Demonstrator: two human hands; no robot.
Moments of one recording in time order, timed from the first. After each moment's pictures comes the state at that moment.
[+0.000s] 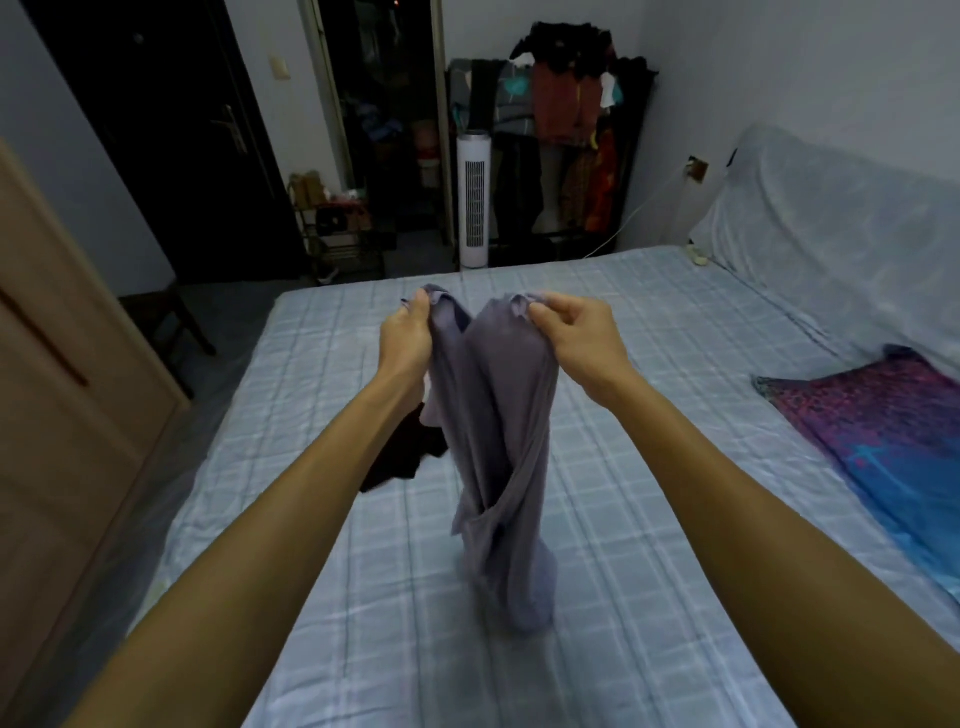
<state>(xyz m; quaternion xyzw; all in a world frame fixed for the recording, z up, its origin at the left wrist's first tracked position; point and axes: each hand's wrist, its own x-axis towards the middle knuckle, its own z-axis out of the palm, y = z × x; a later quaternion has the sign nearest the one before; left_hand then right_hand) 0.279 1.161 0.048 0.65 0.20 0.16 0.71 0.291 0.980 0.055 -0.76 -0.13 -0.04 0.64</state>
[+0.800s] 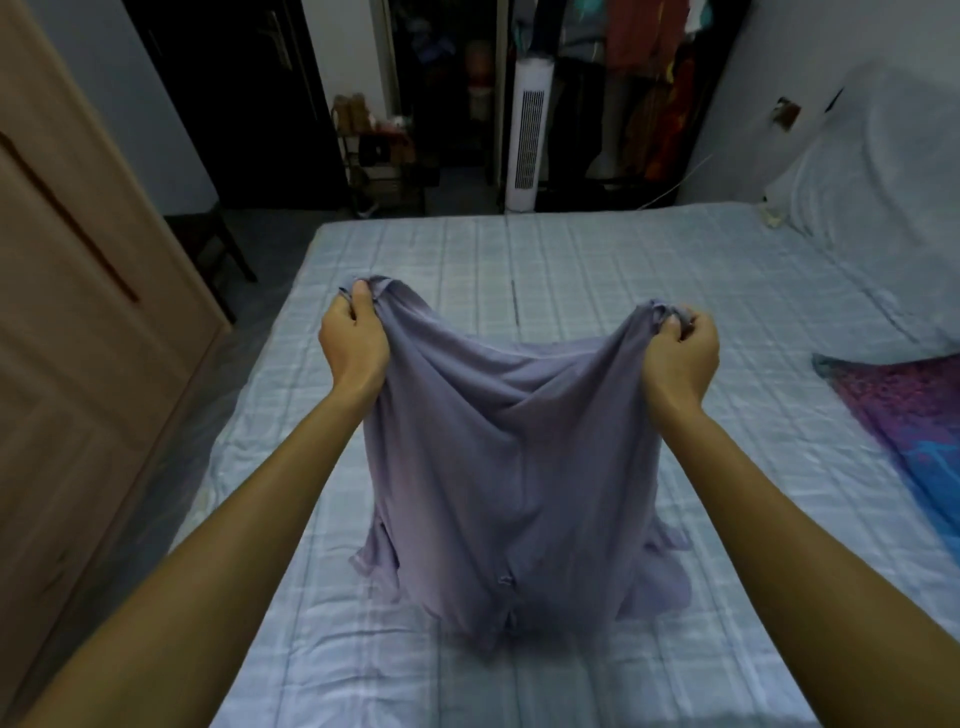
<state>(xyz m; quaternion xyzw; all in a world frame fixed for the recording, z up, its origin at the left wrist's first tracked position) 0.234 1.251 -0.013 0.73 0.28 0.33 0.53 0.303 0.964 -0.025 -0.78 0.14 -0.21 0.57</state>
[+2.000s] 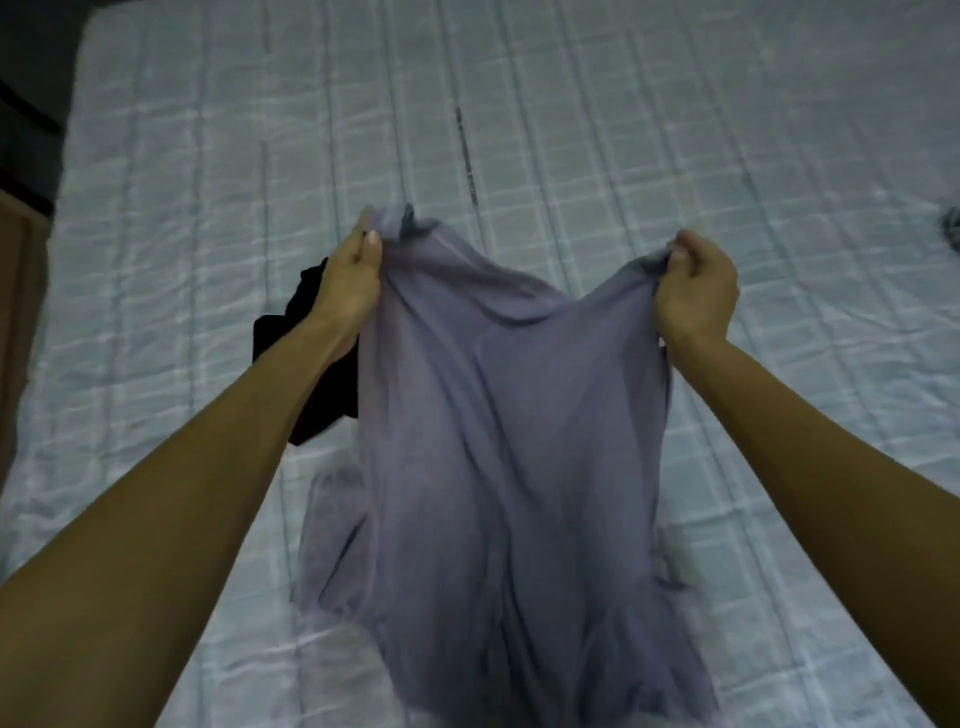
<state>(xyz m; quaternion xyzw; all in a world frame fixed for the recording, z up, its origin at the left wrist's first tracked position) 0.595 1.292 -0.293 0.76 0.20 -0.02 0.61 0.620 0.976 -0.280 -0.85 0.21 -0.06 0.47</state>
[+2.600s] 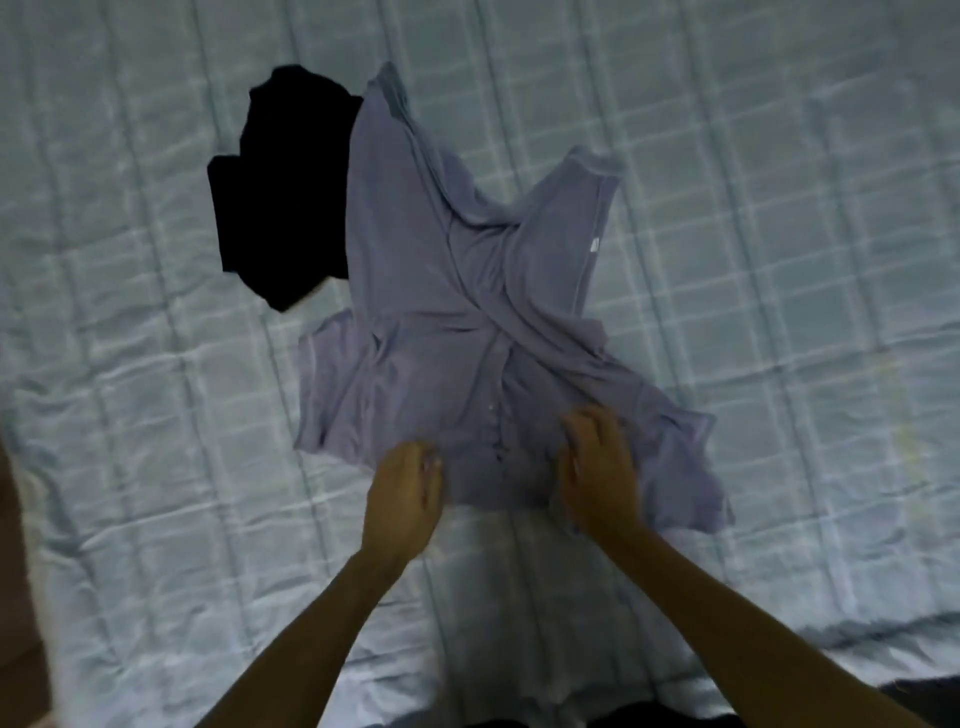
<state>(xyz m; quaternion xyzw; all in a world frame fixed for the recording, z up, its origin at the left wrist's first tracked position) 0.254 1.217 -0.431 0.92 0.11 -0.12 0.35 0.307 0.991 -0.437 -0.94 -0.01 0.14 0.33</state>
